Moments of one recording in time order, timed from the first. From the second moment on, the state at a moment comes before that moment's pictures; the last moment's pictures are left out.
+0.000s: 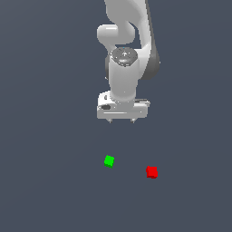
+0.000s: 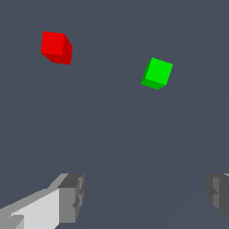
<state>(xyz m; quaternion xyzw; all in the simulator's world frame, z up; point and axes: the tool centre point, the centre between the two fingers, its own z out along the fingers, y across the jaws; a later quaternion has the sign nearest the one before) -0.005 0.025 0.183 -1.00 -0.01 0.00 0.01</state>
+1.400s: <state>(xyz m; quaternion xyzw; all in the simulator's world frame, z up) 0.078 0.100 0.124 -1.00 0.02 0.00 0.00</state>
